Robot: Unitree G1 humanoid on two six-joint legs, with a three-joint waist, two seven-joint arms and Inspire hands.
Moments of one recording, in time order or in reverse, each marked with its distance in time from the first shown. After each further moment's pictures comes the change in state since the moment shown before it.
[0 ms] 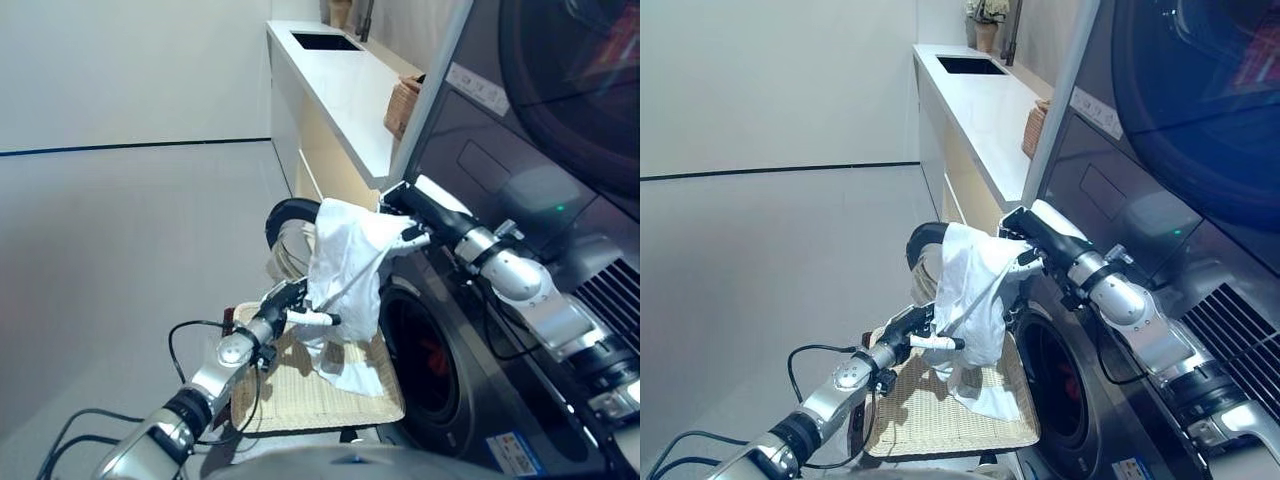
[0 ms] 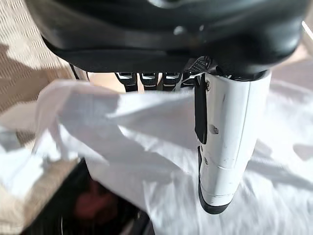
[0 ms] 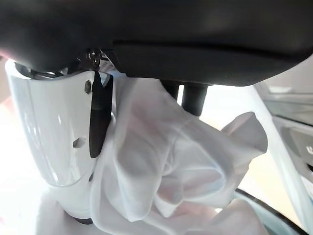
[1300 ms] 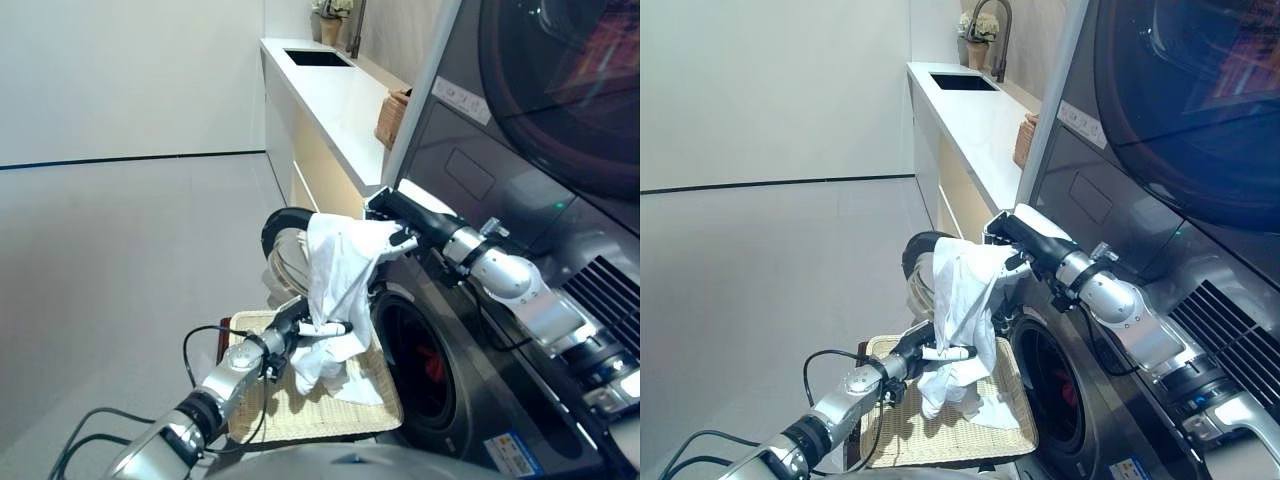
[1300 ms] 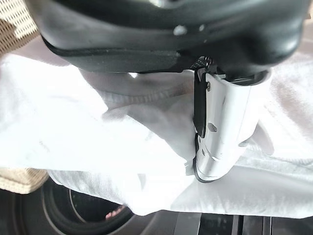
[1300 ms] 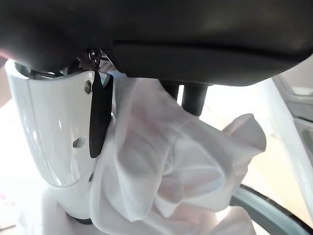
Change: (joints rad) left arm 0.002 -0.027 -0.006 0.044 -0.014 0.045 -0.063; right arm -0.029 0.002 0.055 -0.019 -0.001 0.001 0.027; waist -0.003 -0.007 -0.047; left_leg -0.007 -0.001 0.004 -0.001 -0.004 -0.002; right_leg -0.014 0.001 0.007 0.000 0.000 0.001
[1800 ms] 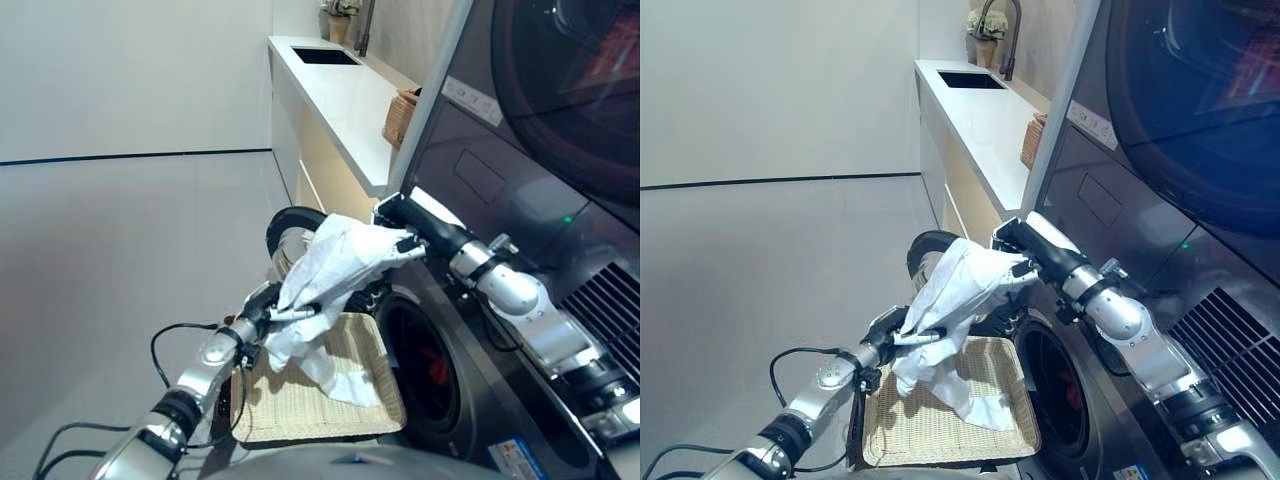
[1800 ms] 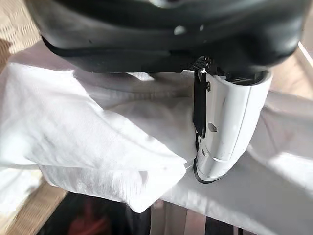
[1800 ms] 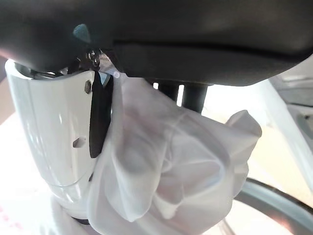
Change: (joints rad) left arm 0.023 0.070 0.184 -0.008 0.078 -0.046 0.026; right arm 0.151 0.066 -0.122 -0.049 -0.003 -0.002 0.000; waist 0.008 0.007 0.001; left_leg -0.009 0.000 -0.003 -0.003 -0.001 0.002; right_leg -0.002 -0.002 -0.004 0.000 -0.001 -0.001
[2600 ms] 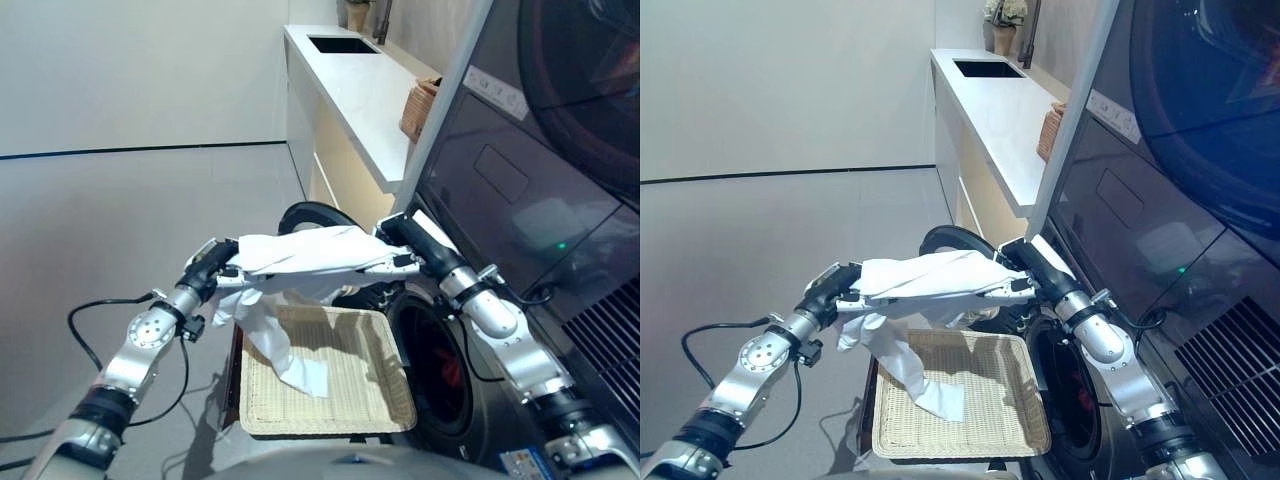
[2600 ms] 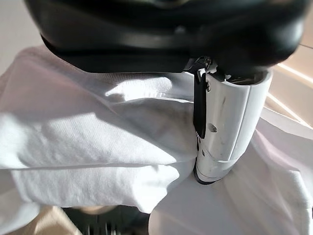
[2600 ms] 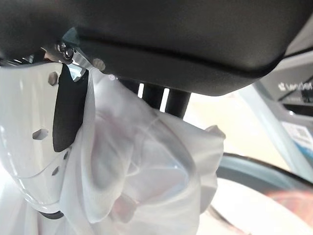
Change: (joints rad) left arm 0.077 0.290 0.199 -0.375 0.148 -0.026 0.060; right arm 0.123 0.264 -0.112 0.073 -0.075 0.000 -0.006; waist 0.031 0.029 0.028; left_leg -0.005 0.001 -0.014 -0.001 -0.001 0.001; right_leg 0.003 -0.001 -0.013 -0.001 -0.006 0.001
